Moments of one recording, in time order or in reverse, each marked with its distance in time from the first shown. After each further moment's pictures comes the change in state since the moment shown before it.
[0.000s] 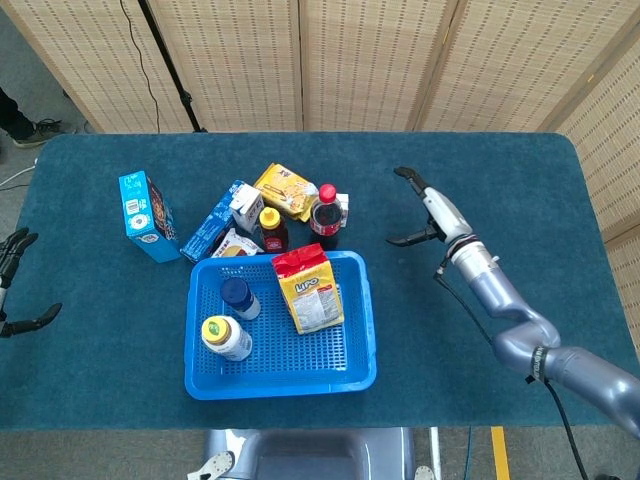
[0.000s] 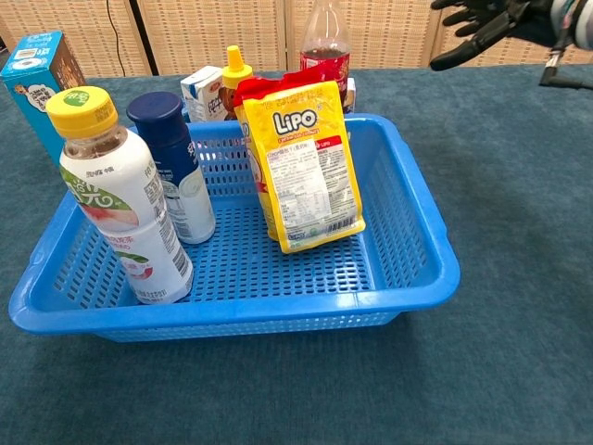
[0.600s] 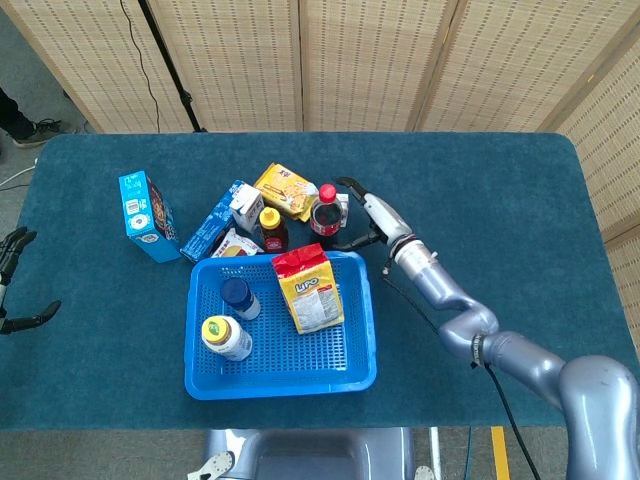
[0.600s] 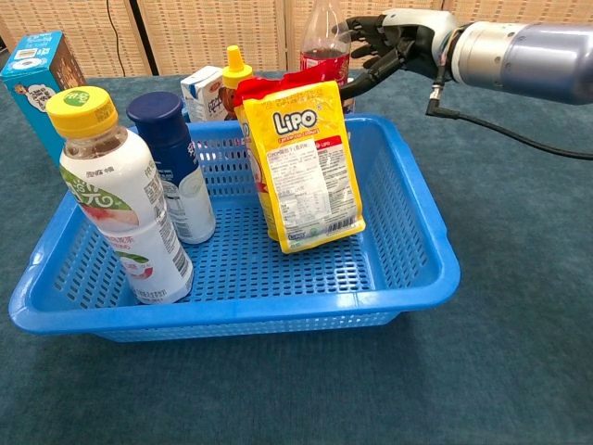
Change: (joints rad) left arm -0.008 -0.003 -0.012 0.005 -0.037 -0.032 0.004; right arm 0.160 -0.242 0.017 0.227 -0.049 -0.049 0.091
